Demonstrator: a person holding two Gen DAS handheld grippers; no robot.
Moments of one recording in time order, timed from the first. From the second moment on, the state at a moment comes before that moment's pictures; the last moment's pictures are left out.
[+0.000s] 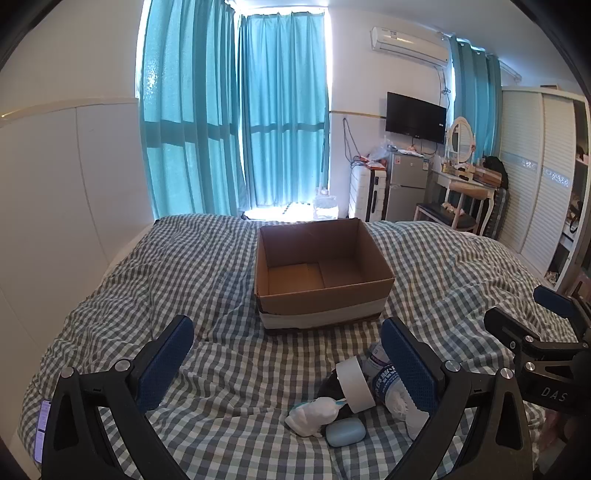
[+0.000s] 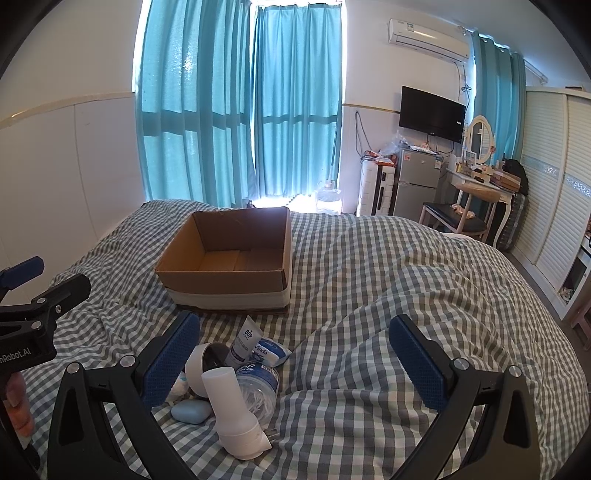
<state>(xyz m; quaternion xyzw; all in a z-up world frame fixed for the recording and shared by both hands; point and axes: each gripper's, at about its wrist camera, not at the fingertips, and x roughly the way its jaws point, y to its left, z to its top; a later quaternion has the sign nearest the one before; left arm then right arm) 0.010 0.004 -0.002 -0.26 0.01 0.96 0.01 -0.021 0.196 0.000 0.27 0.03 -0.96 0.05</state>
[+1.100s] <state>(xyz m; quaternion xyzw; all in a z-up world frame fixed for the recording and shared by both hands) 0.007 0.011 -0.001 -0.27 0.00 0.96 0.02 -0.025 0.192 -0.008 0.28 0.04 -0.96 0.06</state>
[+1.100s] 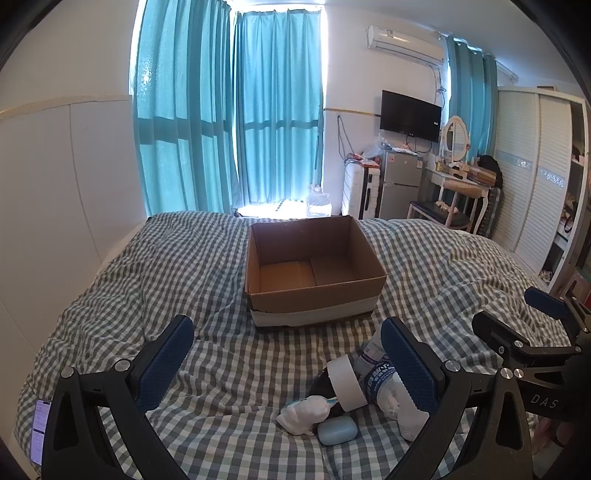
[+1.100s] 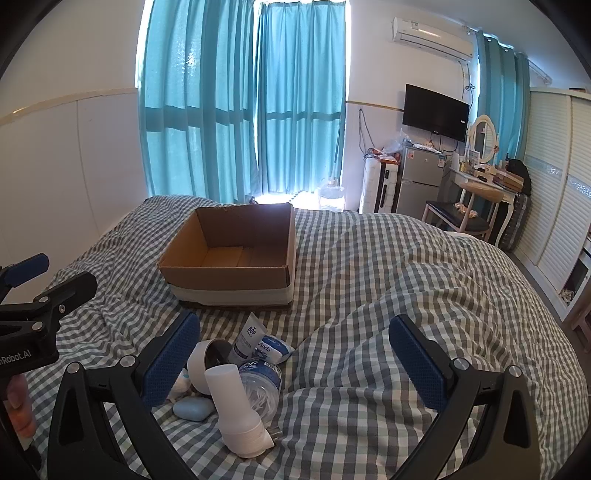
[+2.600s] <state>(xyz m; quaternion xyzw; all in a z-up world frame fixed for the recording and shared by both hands) -0.028 0.009 -0.098 -0.42 0.00 0.91 0.02 -0.050 0.178 -0.082 0.40 0.06 -0.91 0.10</state>
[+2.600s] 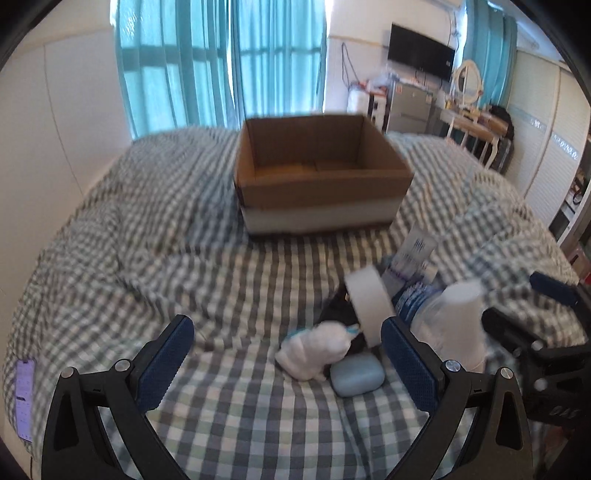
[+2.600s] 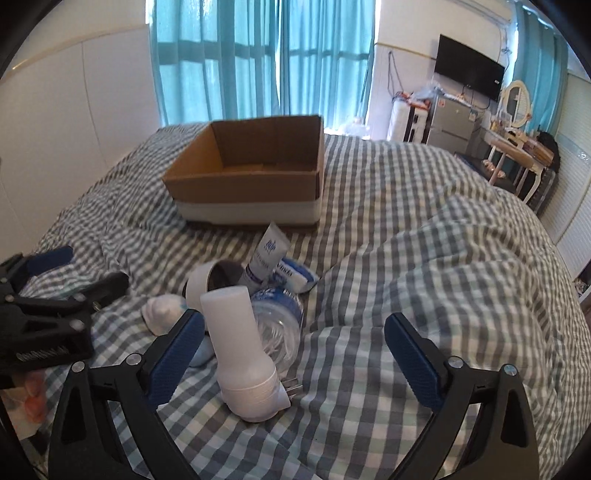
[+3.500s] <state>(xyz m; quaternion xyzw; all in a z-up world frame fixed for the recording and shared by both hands) -0.067 0.019 -0.190 -0.54 -0.01 0.84 0.07 -0.069 0.158 -0.115 0.45 0.07 -0.87 0.16</state>
